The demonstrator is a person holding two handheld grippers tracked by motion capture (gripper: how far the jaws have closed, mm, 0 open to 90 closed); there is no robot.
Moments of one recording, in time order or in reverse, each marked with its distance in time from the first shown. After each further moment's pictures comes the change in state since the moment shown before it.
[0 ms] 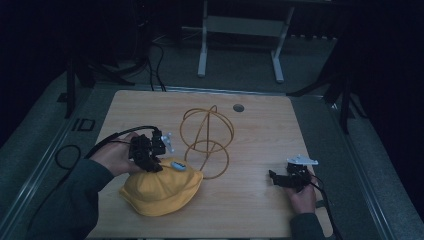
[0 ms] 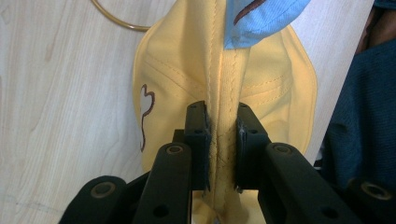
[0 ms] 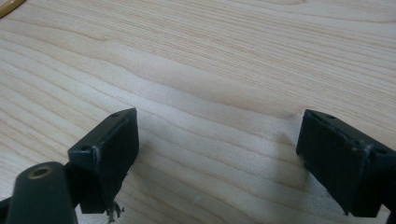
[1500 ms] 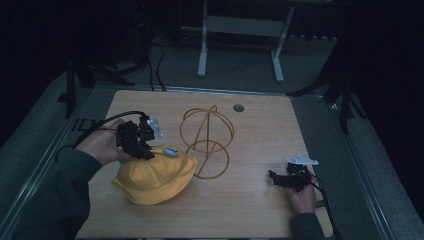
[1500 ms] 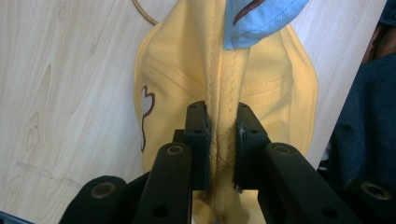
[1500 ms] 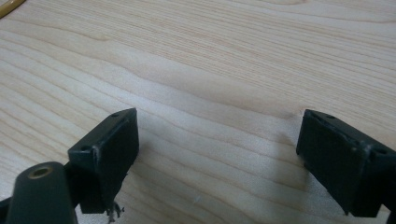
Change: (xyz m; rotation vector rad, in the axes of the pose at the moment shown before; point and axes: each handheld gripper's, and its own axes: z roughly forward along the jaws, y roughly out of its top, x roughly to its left) left arm 0.019 -0.014 -0.034 -0.047 0.036 -0.051; right arm 0.000 0.000 0.000 0.003 0.000 -0.001
